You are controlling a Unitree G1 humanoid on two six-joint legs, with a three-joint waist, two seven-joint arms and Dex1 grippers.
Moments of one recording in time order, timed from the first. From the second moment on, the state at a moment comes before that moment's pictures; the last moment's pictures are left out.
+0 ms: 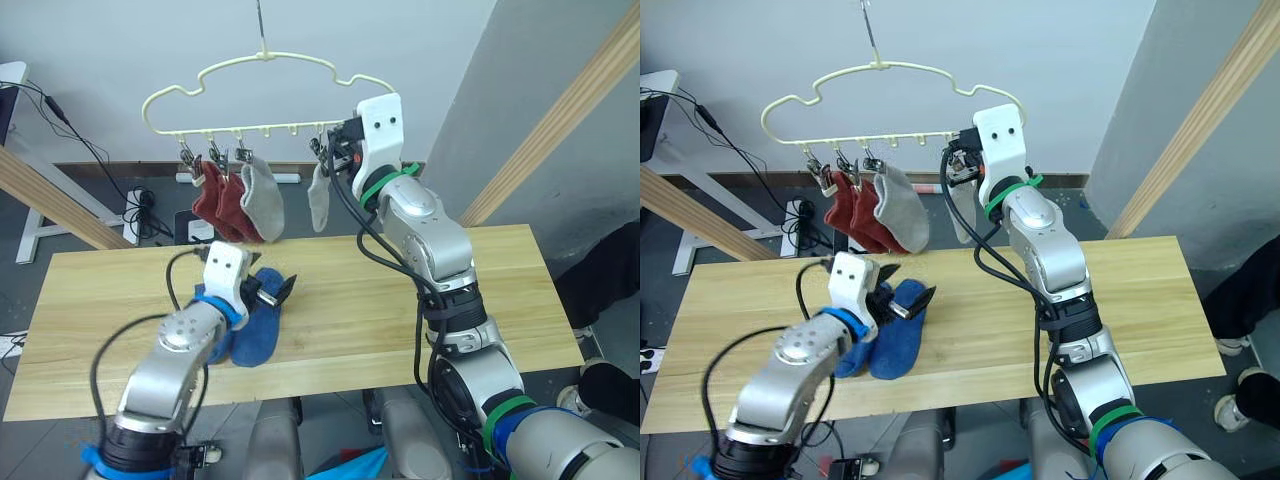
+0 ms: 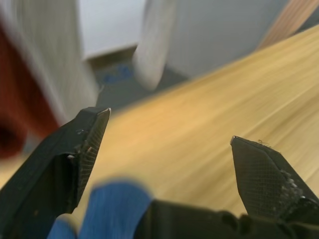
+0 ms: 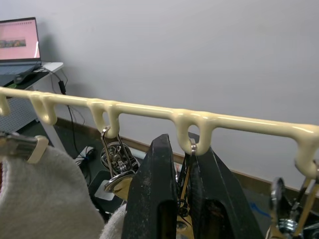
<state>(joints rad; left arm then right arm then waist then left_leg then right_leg) -0.10 0.43 -0.03 -0.34 -0.17 0.56 -0.36 -0.92 0.06 0.06 0.10 0.09 0.54 0.15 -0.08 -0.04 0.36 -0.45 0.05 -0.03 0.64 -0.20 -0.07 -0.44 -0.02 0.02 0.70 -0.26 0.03</state>
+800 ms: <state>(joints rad) -0.13 0.32 -0.03 -0.13 -0.06 0.60 -0.21 -0.92 0.06 0.07 0.08 0.10 0.58 0.17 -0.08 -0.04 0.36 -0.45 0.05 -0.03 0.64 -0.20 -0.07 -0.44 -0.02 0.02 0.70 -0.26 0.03</state>
